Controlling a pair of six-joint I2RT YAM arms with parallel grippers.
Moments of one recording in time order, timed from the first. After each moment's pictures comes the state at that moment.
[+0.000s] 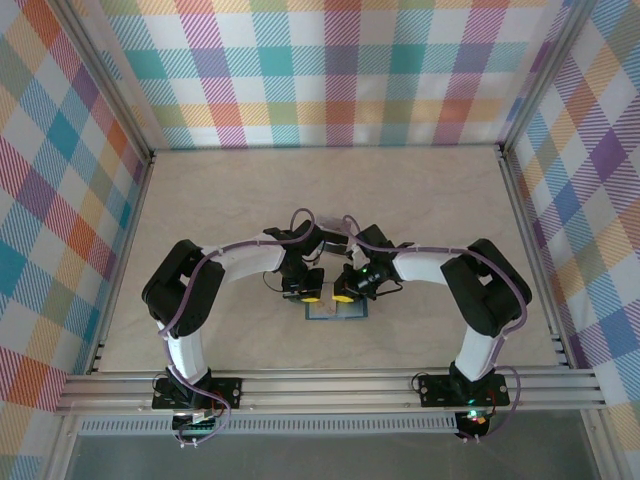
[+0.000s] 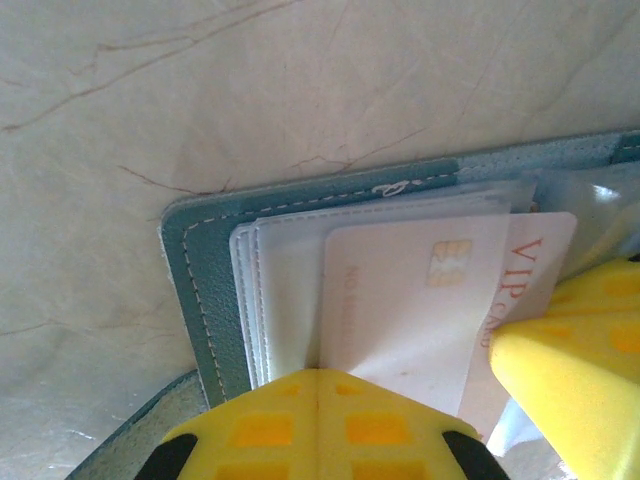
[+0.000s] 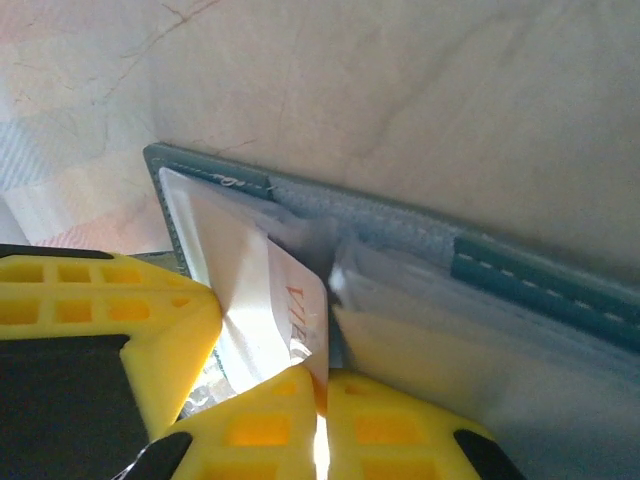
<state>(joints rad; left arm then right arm) -0.69 1.84 1.15 -0.72 0.31 -0.68 0.63 1.77 0.88 -0.26 -0.65 0.80</state>
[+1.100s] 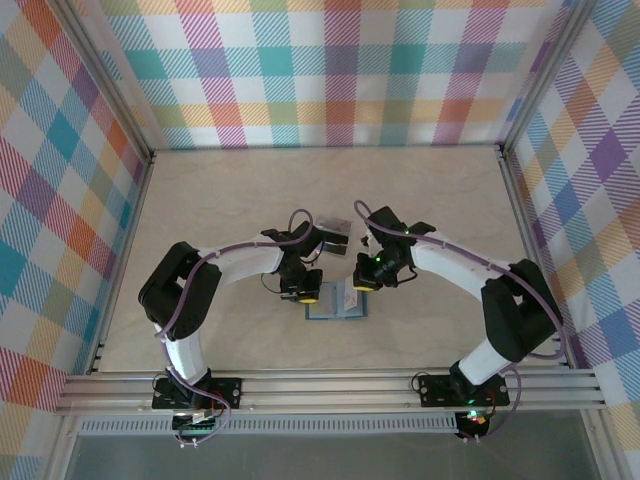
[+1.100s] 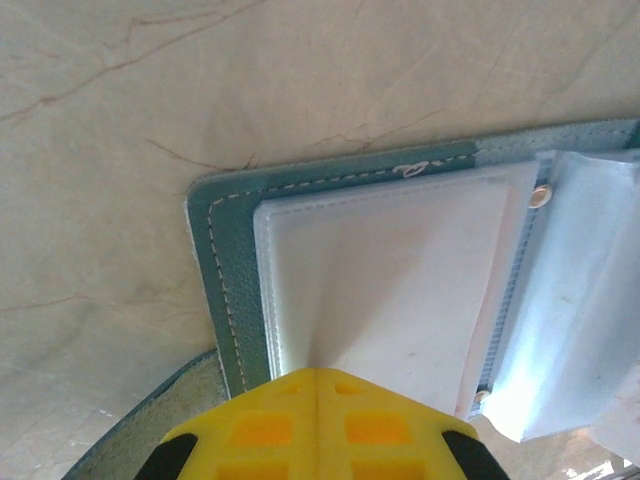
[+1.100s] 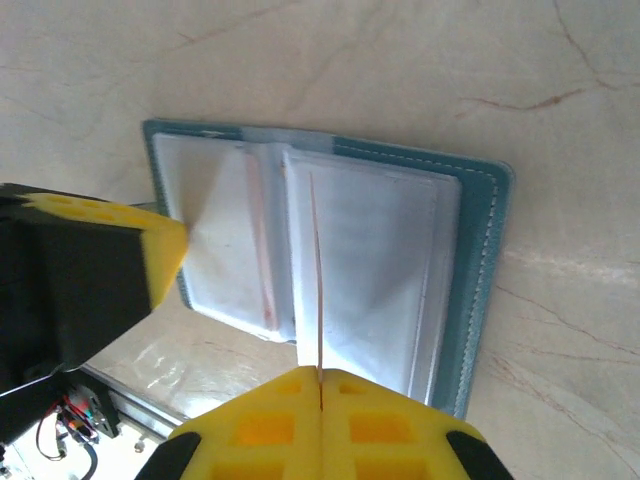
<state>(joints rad) -0.70 1.81 1.13 -0.73 0.30 -0.68 0.59 1.56 1.04 -0.74 -0.42 0.63</state>
